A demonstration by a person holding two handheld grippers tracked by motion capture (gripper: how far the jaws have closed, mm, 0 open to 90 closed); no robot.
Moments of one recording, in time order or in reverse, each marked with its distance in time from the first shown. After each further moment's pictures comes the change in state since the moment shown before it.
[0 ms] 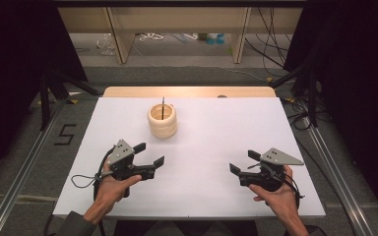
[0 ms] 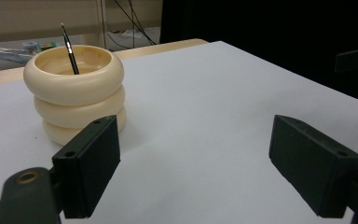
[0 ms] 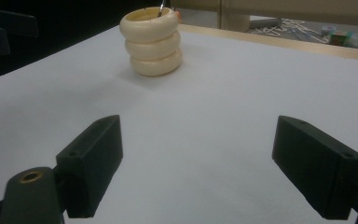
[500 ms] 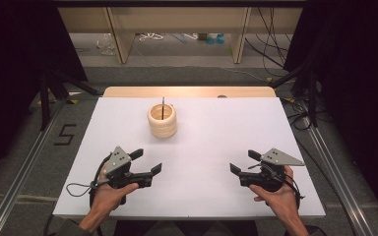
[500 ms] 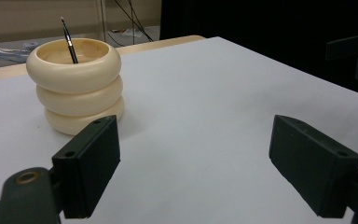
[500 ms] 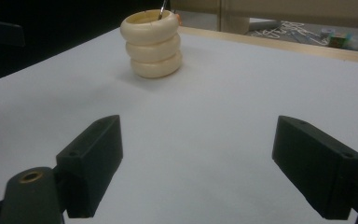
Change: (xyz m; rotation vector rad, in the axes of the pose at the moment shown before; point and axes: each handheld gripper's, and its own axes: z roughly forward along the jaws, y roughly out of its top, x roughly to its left) left arm -0.007 -0.009 -0.015 0.003 0.003 0.020; right arm 0.000 0.000 0.000 -0.018 0.006 0.002
